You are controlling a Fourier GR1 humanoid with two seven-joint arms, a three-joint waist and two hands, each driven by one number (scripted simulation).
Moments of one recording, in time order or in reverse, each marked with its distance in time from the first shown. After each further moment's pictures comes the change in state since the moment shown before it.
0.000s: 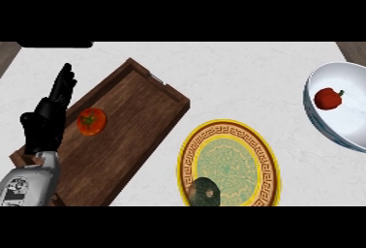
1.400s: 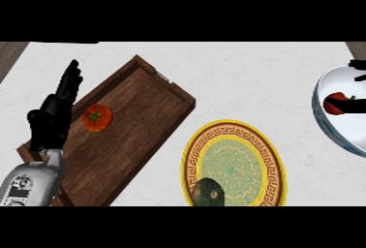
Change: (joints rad) left arm -0.024 0.014 -0.051 -0.011 0.012 0.023 0.024; right arm -0.134 0.355 0.225 -0.332 0.312 -0.560 0.339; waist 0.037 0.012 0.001
